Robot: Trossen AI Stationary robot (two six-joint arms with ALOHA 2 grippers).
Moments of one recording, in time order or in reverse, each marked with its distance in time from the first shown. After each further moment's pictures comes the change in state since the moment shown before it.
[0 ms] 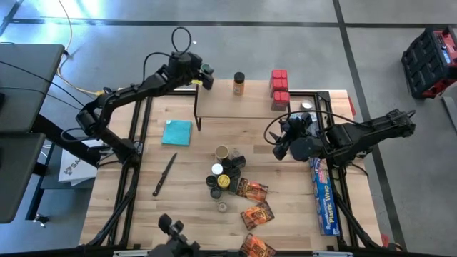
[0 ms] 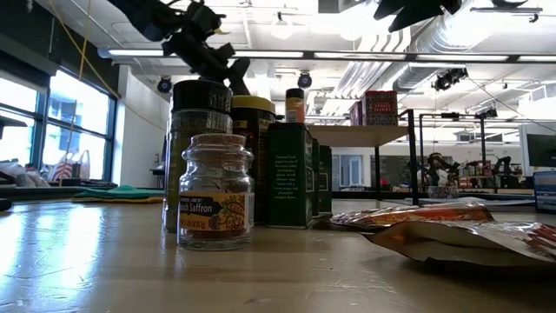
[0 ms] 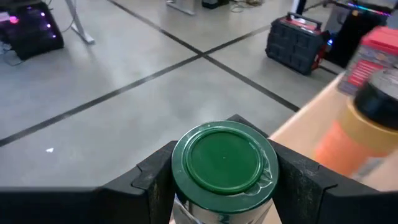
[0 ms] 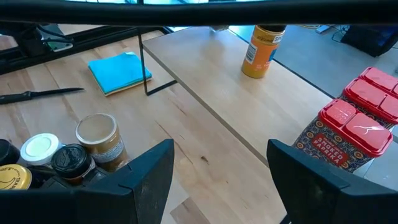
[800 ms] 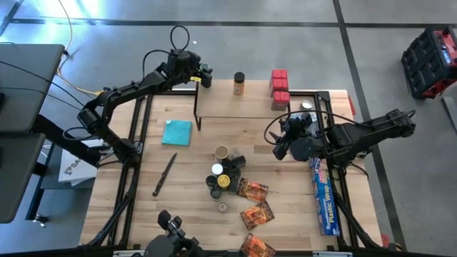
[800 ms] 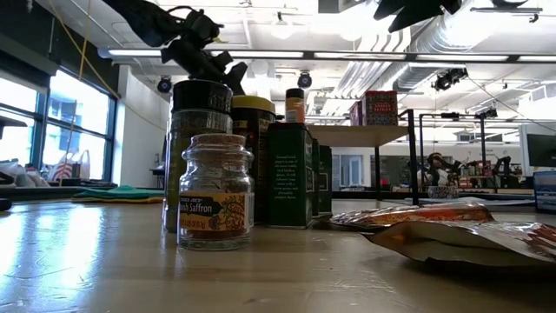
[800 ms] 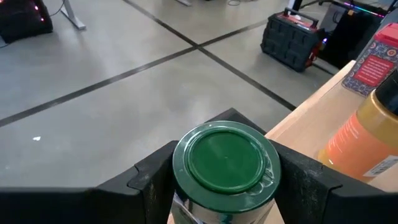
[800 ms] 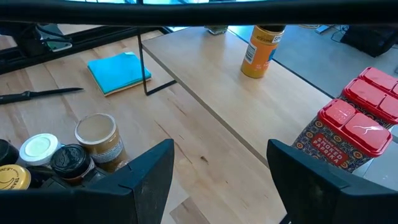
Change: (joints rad) left arm 0.054 0.031 0.002 -0.023 0.076 -0.029; right arm 0.000 0.000 0.000 0.000 0.000 -0.001
